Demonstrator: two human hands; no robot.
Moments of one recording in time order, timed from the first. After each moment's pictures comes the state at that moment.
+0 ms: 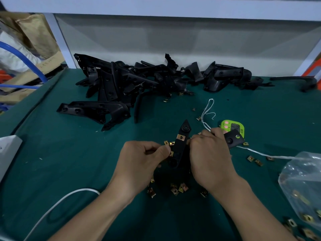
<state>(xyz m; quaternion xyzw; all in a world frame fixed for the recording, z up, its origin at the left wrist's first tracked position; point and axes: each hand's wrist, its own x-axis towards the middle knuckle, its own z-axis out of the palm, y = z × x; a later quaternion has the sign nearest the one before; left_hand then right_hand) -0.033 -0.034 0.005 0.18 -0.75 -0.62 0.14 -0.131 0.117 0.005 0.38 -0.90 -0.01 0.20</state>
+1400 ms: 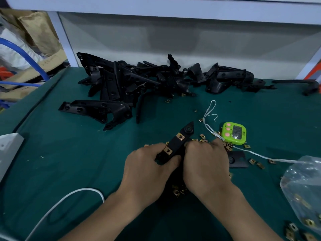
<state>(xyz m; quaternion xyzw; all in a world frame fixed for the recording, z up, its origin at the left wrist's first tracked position) -0.031 -0.021 -0.006 0.13 -0.87 -0.42 0.22 -0.106 0.101 0.019 0.29 -0.95 -0.01 0.10</state>
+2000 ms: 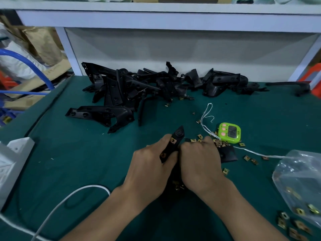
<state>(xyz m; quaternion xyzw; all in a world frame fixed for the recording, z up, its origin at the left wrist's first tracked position) -0.028 -0.022 0.001 0.04 -0.90 -0.35 0.26 -0.103 0.099 0.015 0.34 -0.94 -0.03 0.10</state>
